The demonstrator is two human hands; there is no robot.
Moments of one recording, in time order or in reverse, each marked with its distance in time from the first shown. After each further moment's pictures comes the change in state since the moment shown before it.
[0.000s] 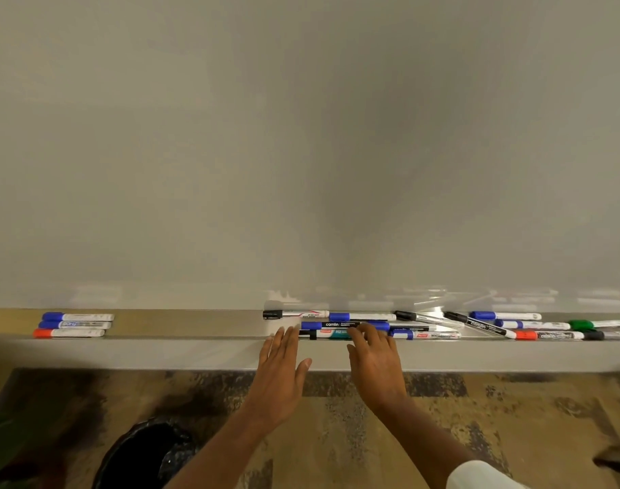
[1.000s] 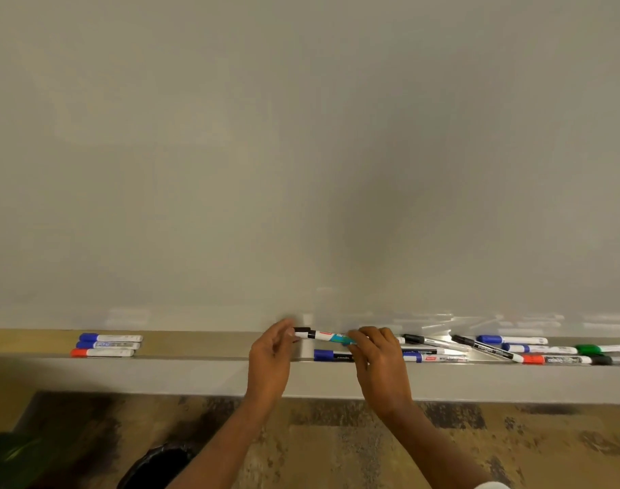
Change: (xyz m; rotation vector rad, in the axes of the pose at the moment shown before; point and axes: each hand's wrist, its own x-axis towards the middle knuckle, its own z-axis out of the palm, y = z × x) left_hand -0.005 0.021 -0.087 -1.019 0.449 -0.206; right_hand 0.019 -0.023 -0.050 0.347 0.255 -0.053
